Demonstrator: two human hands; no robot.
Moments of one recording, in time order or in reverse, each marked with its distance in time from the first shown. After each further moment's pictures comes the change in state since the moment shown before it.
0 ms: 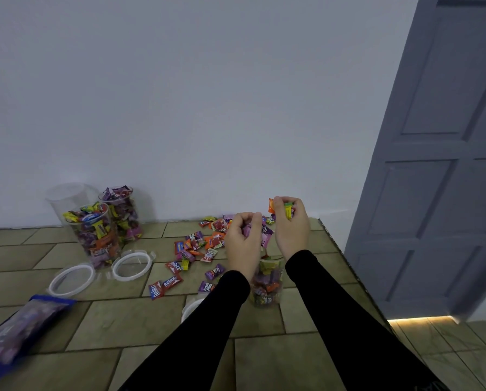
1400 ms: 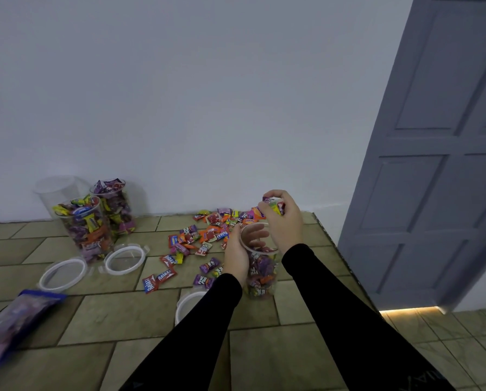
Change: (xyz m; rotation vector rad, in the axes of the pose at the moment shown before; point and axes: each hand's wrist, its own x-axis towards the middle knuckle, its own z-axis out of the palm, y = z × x) left_hand 0.005 -0.044 -0.003 -0.370 -0.144 -0.527; right_hand -0.009 -0.009 -0.008 -0.013 -0.159 -0.072
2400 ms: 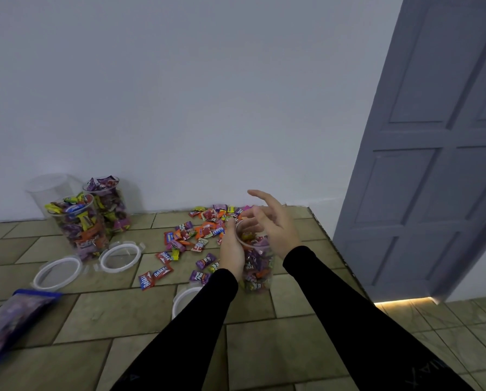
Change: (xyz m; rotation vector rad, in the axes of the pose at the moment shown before) left_hand -0.009 0.000 0.001 0.055 -0.021 0.074; right_hand -0.014 0.014 -0.012 0.114 -0.366 -0.056
